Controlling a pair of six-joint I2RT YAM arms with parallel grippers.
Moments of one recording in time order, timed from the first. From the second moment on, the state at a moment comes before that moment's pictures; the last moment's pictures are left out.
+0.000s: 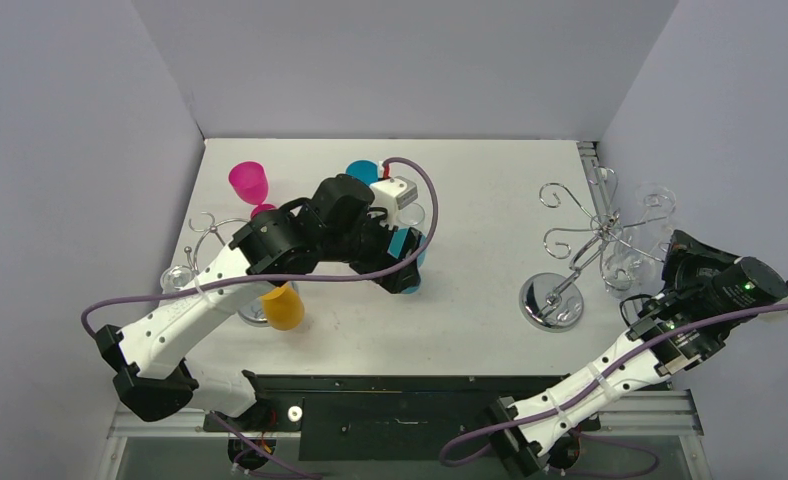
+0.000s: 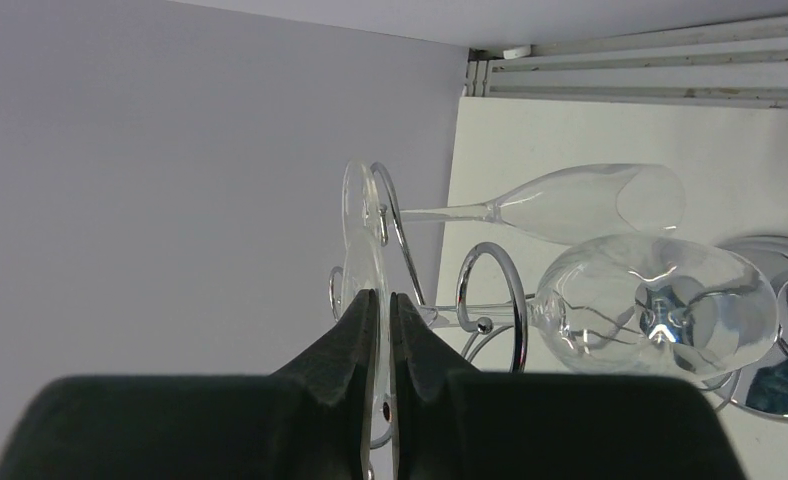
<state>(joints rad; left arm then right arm) -0.95 1.36 1.65 -0.98 0.11 -0.35 -1.08 0.74 1.22 -0.83 -0.49 1.13</state>
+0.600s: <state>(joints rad) -0.95 1.39 1.67 -0.99 0.11 -0.35 -1.06 0.74 1.16 -0.67 -0.46 1.21</state>
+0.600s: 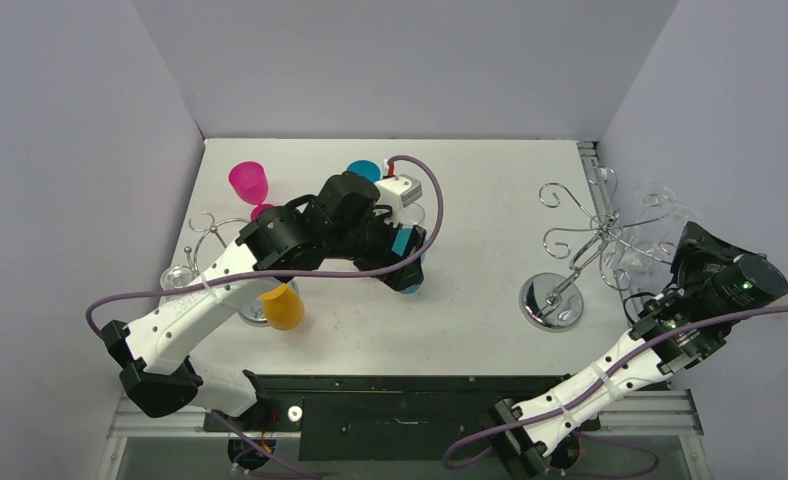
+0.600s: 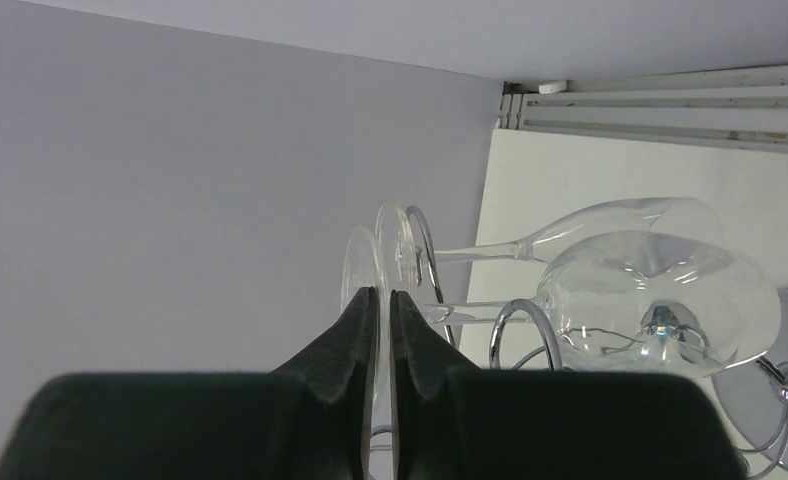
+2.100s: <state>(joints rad) -0.95 1.40 1.67 -0.99 0.11 -0.35 -1.05 0.80 1.51 -0.96 -0.25 0.95</state>
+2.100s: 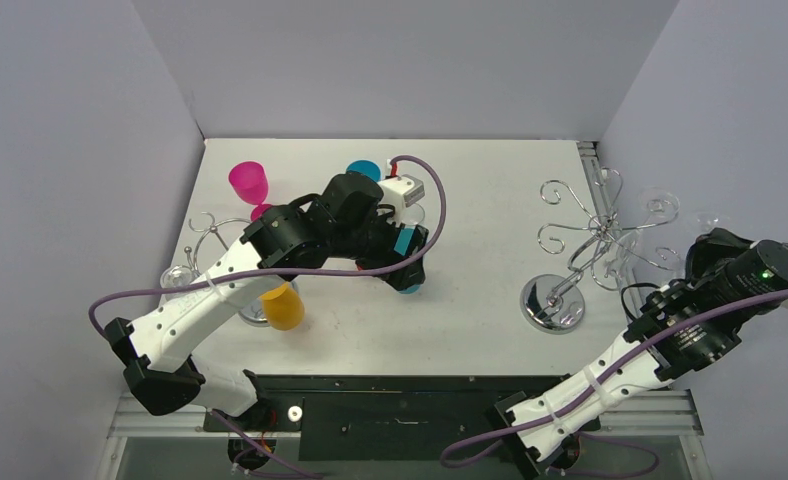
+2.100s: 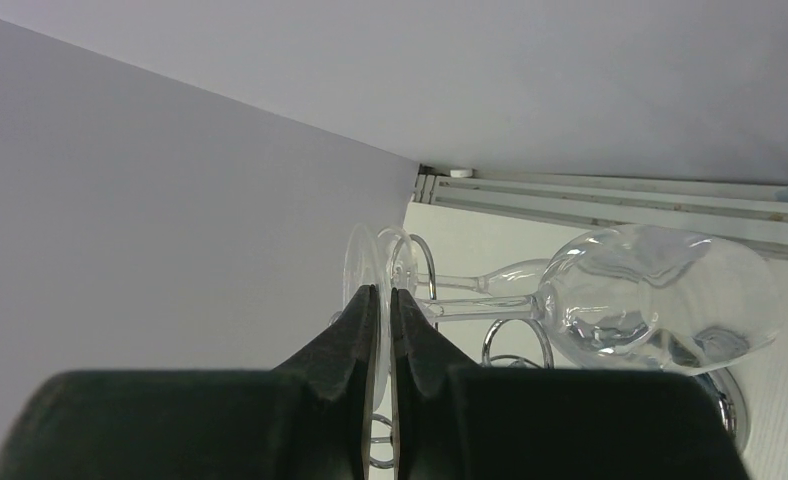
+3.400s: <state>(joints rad) -0.95 1.41 1.70 -0.99 0.11 -0.35 -1.05 1.00 1.97 -1.19 -0.25 0.82</state>
